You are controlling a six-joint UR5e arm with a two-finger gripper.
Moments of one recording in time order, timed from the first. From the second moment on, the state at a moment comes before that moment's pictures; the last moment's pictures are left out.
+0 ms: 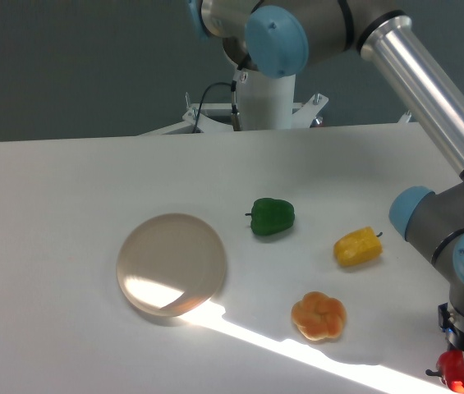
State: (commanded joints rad) arm 2.60 -2.59 -0.64 -1.15 1.61 1.75
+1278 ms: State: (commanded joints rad) arm 2.50 -2.09 -1.42 -1.15 1.57 1.69
